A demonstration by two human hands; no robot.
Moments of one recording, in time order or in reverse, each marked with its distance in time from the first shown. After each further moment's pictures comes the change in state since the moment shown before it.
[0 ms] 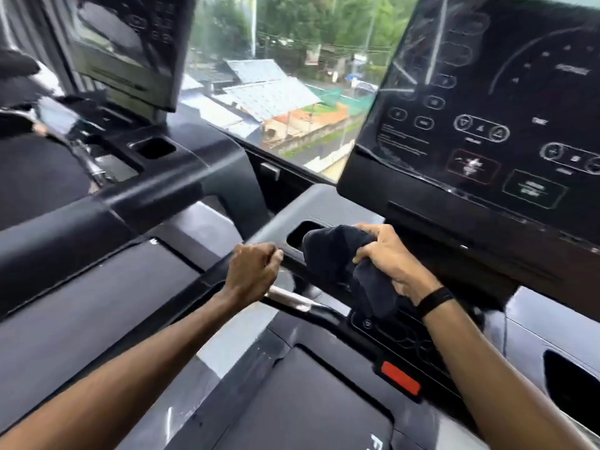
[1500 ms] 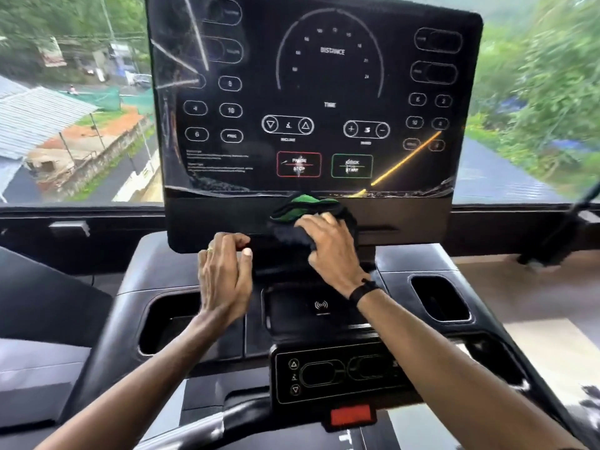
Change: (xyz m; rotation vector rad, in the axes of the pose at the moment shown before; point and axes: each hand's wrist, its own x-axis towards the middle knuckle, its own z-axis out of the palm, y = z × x) left_hand 0.131 0.117 0.126 -0.402 -0.088 0.482; right_hand 0.039 0.076 -0.108 -1.008 0.824 -0.147
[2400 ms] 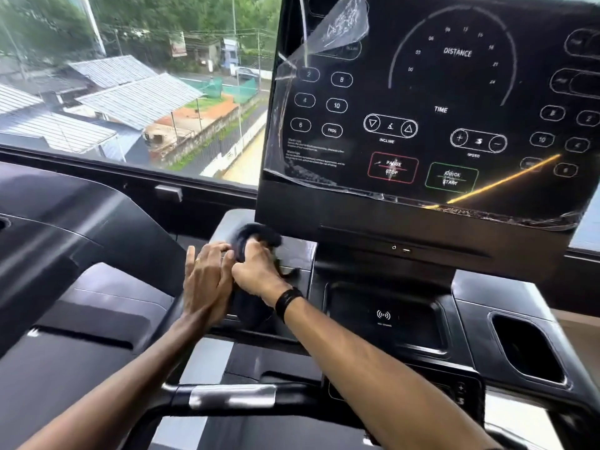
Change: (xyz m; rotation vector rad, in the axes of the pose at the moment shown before) left_hand -0.046 -0.087 -0.092 0.255 0.019 -0.304; right_hand 0.016 -0.212 0.076 0.637 -0.759 0.476
